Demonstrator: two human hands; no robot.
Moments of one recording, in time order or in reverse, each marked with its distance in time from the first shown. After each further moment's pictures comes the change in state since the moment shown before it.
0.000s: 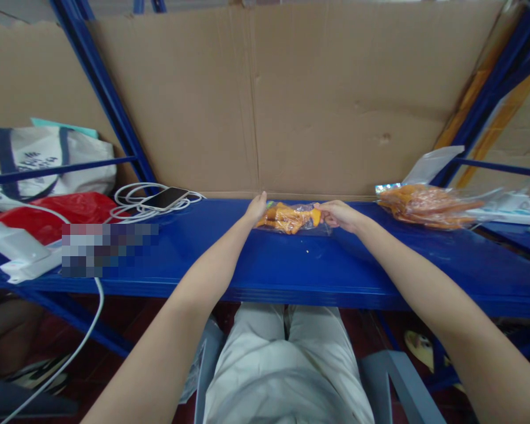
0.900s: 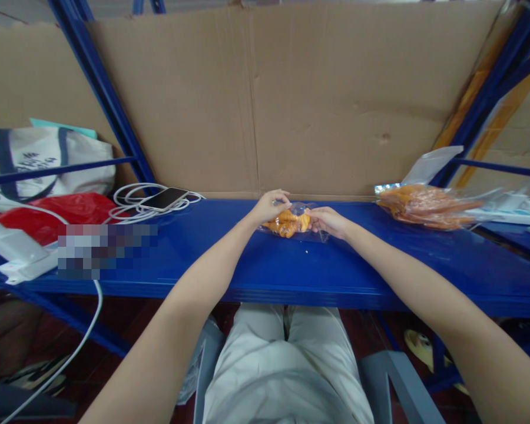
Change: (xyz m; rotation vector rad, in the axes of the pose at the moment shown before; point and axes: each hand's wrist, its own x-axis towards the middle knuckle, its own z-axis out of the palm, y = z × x) left_hand -0.037 0.042 -0.007 0.162 -0.194 0.618; right_hand 0.010 0.019 0.021 0.120 -0.079 -0.032
